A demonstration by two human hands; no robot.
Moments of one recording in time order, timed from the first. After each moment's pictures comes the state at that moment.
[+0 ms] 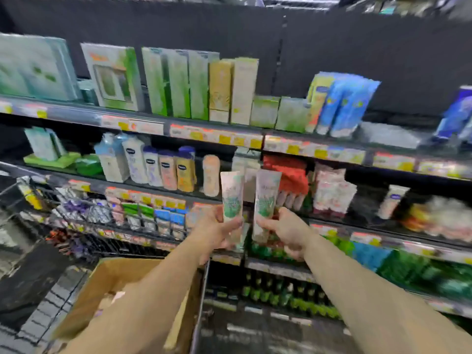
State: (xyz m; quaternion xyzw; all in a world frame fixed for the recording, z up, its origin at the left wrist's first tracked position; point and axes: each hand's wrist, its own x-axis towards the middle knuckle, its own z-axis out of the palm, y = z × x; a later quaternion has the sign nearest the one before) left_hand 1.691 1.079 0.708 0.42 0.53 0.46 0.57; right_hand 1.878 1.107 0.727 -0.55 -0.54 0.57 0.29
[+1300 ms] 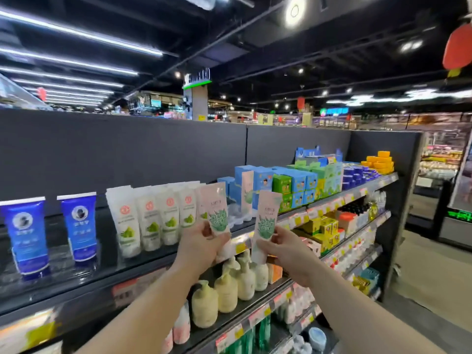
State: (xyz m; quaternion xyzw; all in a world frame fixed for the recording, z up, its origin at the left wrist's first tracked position) left_hand 2.460 1.208 0.859 0.71 0.27 0.40 0.51; right_hand 2.617 1.075 0.851 -0.65 -0.38 0.27 0.60
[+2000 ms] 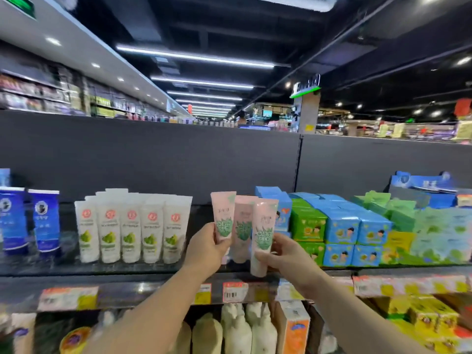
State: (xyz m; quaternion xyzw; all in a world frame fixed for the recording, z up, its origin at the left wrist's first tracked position) left_hand 2.641 1.252 0.861 0.70 0.50 0.45 0.25; right_hand 2.828 1.189 0.863 -0.52 -0.58 0.37 0.49
